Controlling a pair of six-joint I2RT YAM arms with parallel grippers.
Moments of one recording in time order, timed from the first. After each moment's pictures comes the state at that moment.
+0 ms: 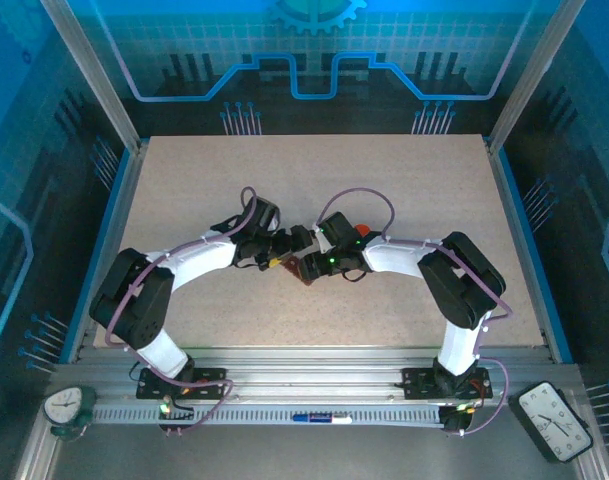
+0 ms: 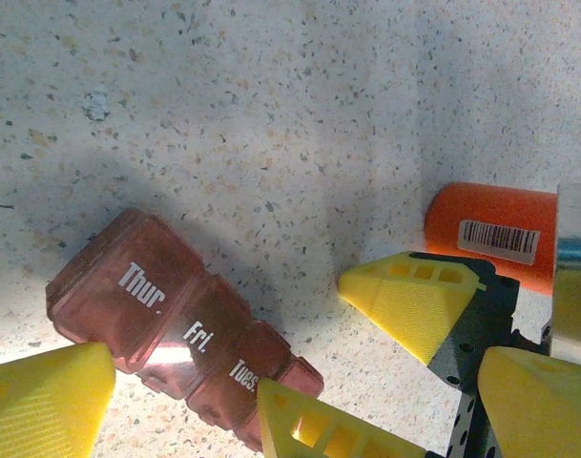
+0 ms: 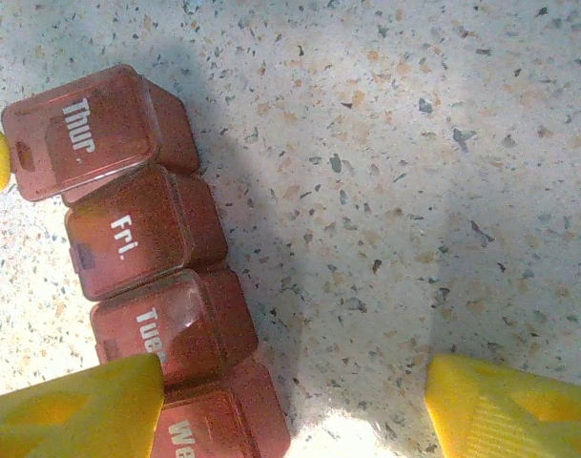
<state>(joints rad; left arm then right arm) -0.48 1.63 0.96 -0.27 0.31 -0.90 0.68 1.82 1.01 -0.22 -0.20 0.35</state>
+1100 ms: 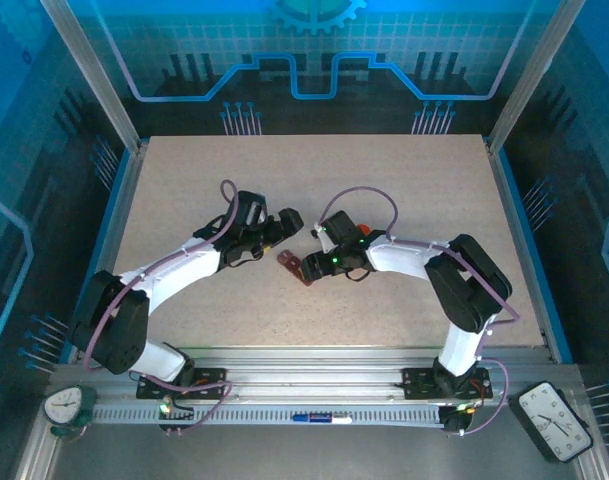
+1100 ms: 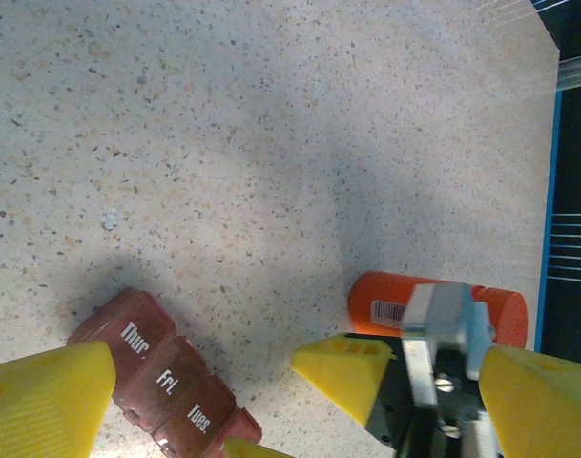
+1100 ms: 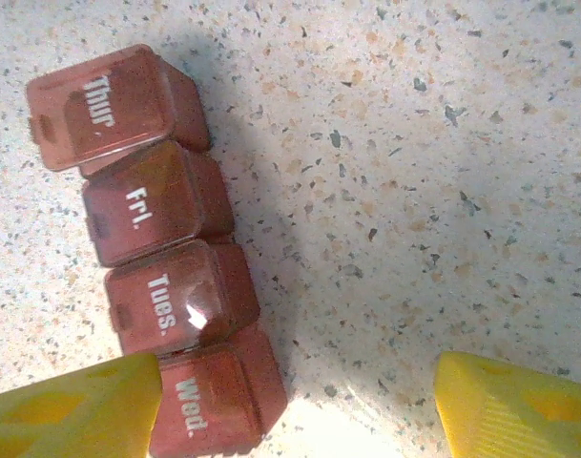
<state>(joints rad) -0.46 1.46 0.90 -0.18 0.17 -0.97 0.67 1.77 1.01 -0.28 -0.21 0.33</state>
